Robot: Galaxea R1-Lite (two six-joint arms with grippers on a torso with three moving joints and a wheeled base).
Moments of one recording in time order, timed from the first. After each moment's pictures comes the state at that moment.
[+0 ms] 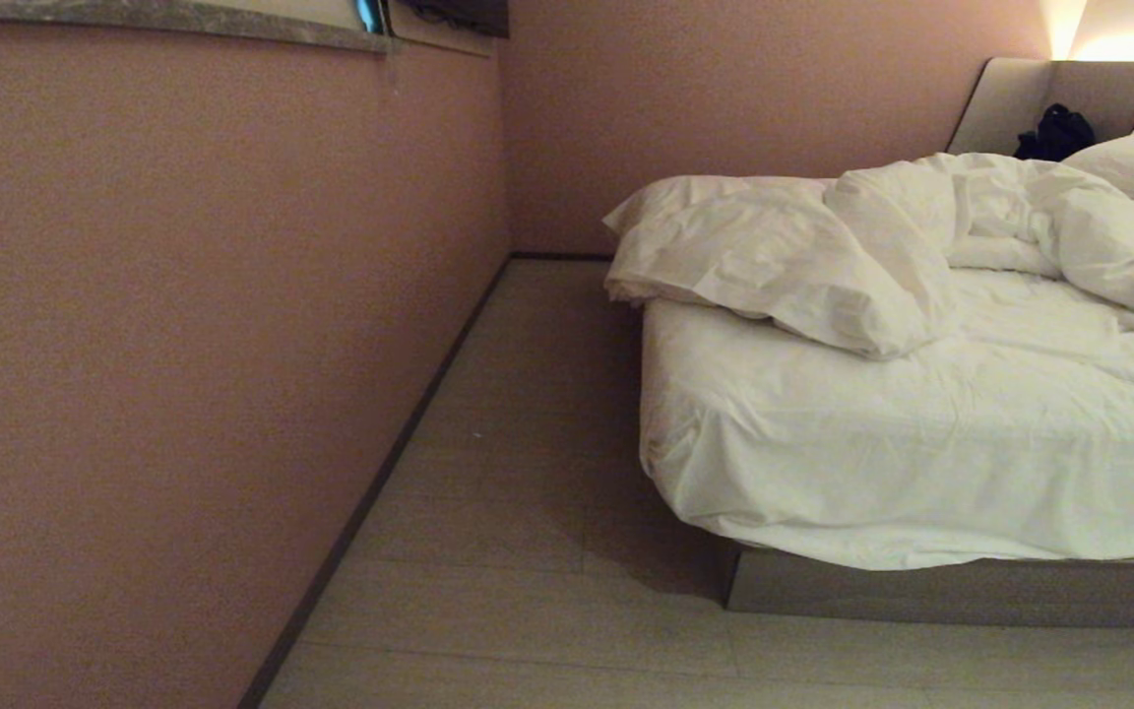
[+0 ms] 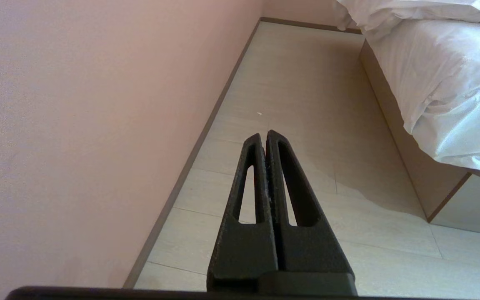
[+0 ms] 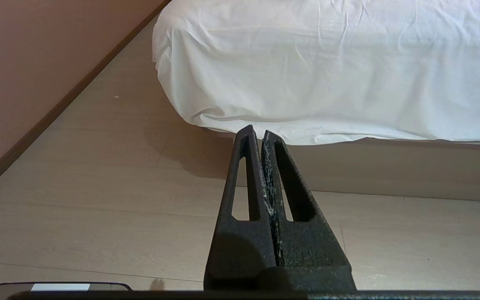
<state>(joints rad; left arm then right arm) 0.01 0.00 0.00 -0.04 0.04 -0.09 0.01 0.00 0.00 0.00 0.00 0.00</state>
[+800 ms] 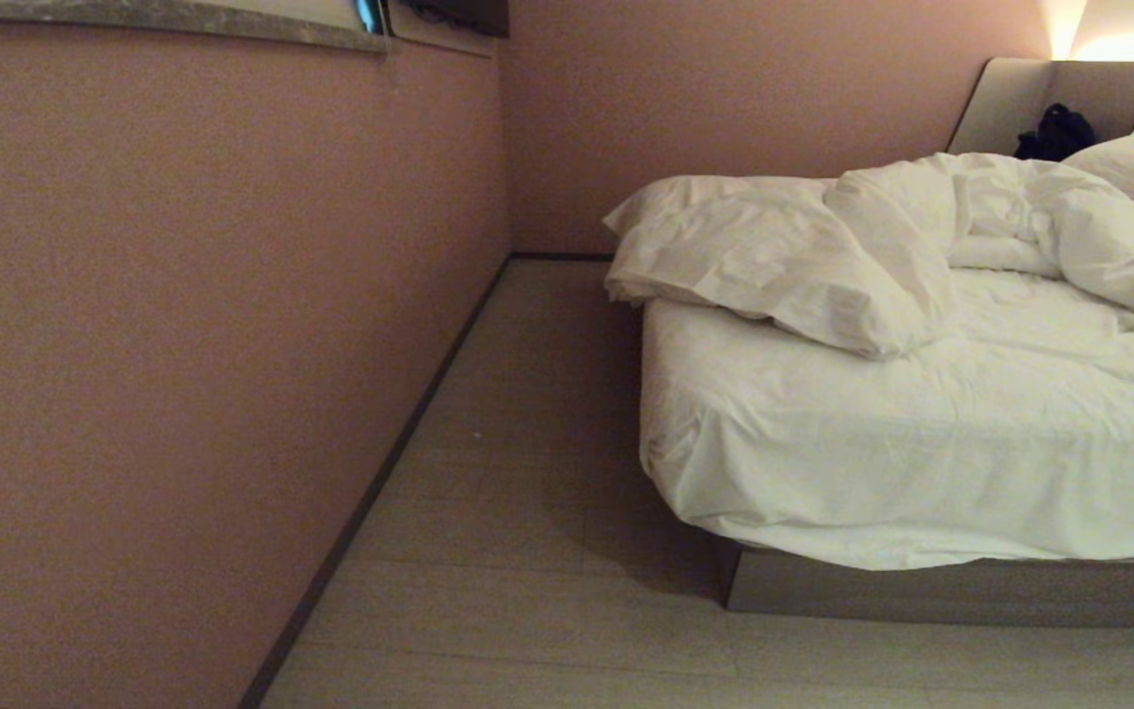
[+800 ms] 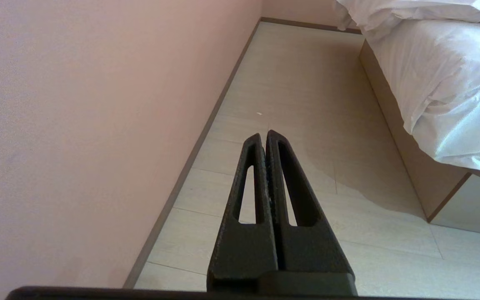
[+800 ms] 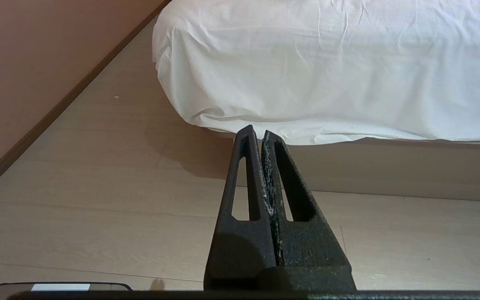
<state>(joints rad) 0.01 0.00 0.00 -0.04 0.04 -0.09 0.01 0.00 0.00 0.00 0.00 0.00</state>
